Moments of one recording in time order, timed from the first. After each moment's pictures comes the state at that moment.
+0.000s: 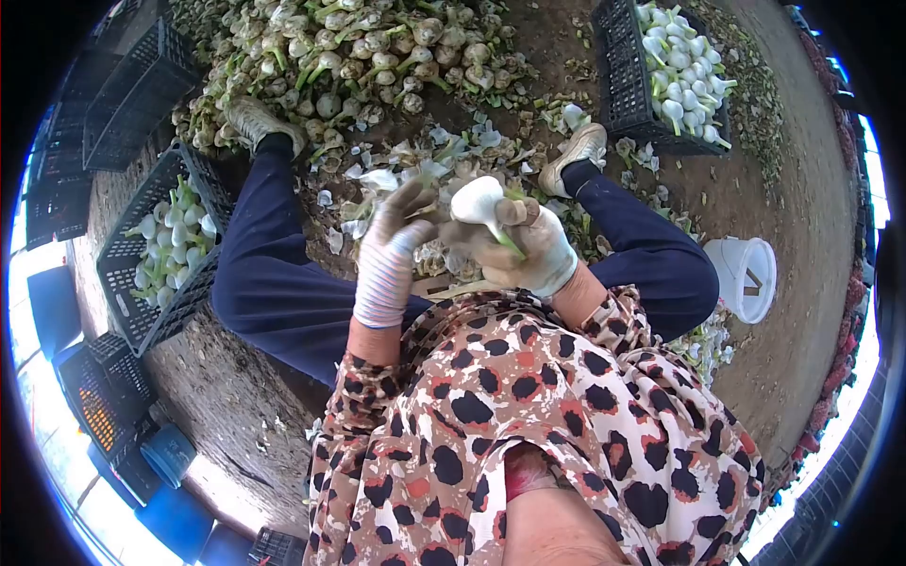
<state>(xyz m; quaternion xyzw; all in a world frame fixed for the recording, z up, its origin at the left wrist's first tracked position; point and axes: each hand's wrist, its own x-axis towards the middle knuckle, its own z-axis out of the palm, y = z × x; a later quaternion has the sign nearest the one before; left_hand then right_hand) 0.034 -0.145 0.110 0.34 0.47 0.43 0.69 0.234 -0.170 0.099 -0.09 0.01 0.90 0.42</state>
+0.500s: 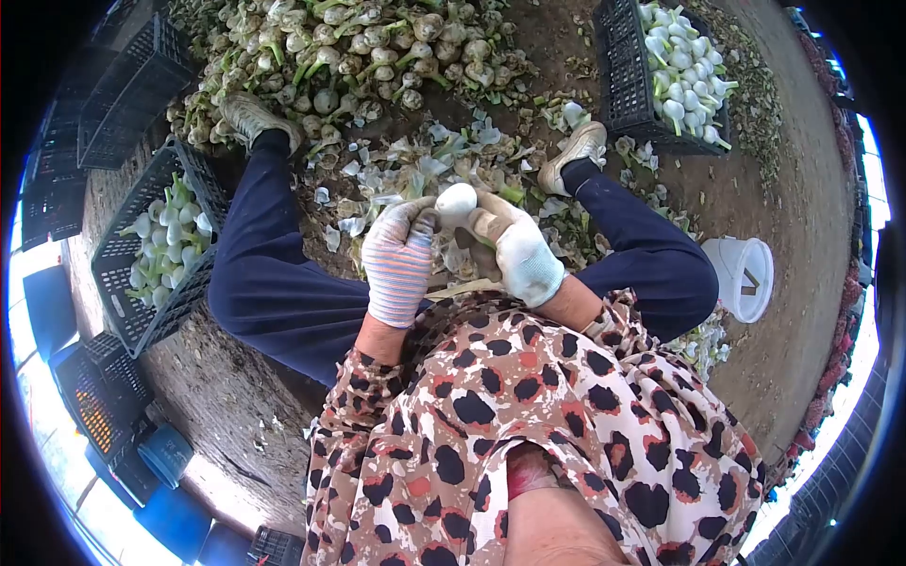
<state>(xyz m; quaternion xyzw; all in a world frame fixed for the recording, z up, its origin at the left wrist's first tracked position) 0.036 -0.146 0.103 0.57 0.53 0.40 0.49 0.214 -0.175 0.126 -0.41 -0.15 0.79 0.42</state>
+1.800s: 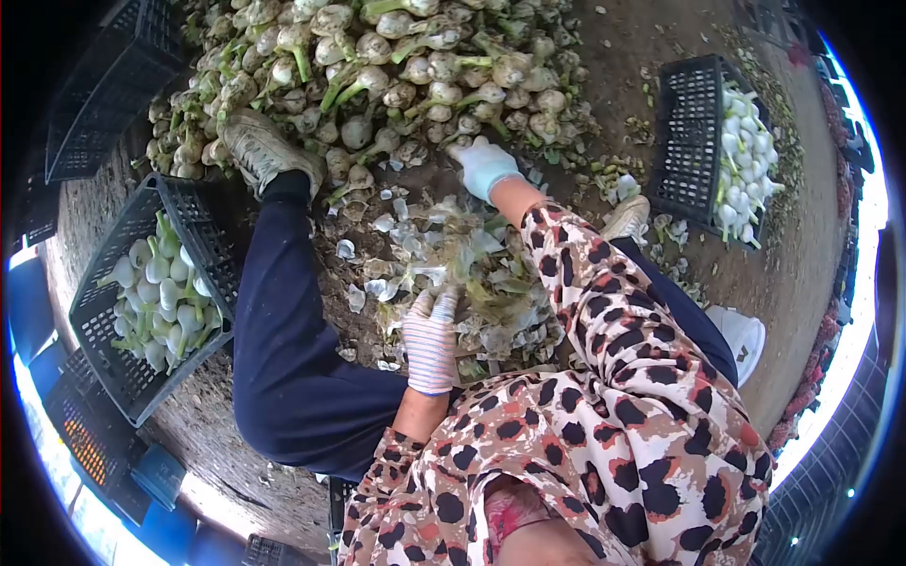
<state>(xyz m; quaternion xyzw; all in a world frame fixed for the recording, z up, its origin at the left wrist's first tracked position) 0.014 -0.090 0.021 0.12 0.64 0.38 0.66 0.167 0.109 -0.097 -0.63 -0.69 0.31 -0.17</state>
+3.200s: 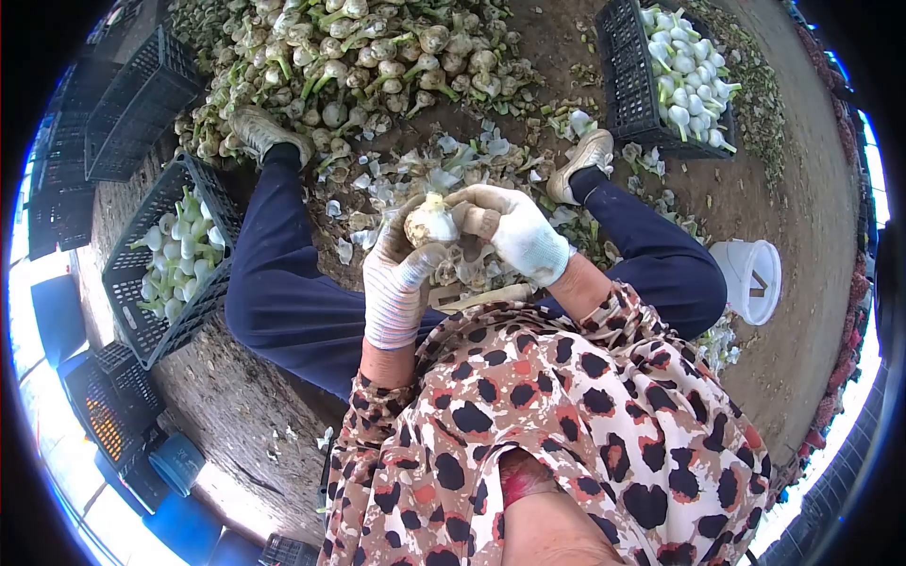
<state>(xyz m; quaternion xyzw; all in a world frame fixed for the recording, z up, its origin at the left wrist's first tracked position) 0.035 -0.146 0.116 0.24 0.36 0.51 0.74 0.219 -0.136 0.110 -0.42 -0.28 0.77 0.40</state>
